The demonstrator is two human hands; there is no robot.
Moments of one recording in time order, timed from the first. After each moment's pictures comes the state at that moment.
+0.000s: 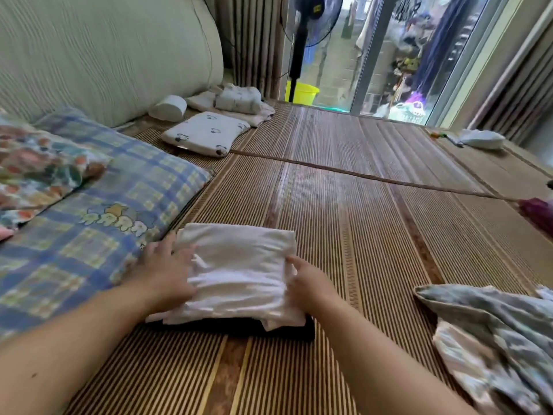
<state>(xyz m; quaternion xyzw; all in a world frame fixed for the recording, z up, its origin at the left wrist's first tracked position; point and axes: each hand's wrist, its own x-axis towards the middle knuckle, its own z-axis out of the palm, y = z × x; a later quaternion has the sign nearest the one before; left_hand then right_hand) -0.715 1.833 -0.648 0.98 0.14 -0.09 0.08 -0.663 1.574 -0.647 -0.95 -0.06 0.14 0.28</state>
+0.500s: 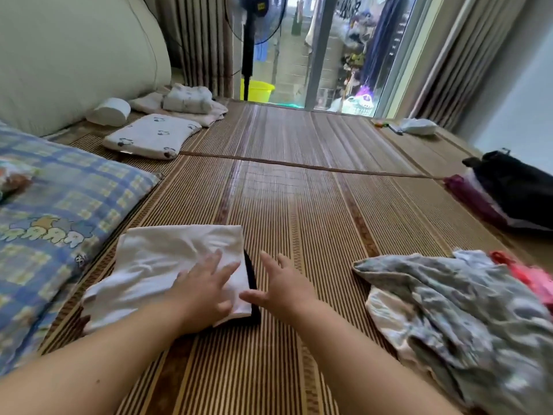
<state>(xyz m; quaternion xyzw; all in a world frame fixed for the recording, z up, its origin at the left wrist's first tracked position) -0.713 1.698 -0.657 0.99 -0.08 -0.09 0.10 -0.699 1.509 -0.644 -0.97 -0.09 0.11 0.19</state>
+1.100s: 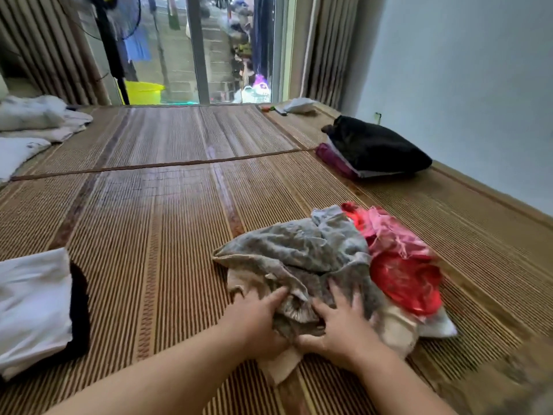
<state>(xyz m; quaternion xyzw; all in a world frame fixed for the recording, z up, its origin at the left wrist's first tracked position) -0.761 1.361 -0.661 0.94 -0.26 -0.19 0.06 -0.828 1.183 -0.678 -0.96 0.15 0.16 0.15</state>
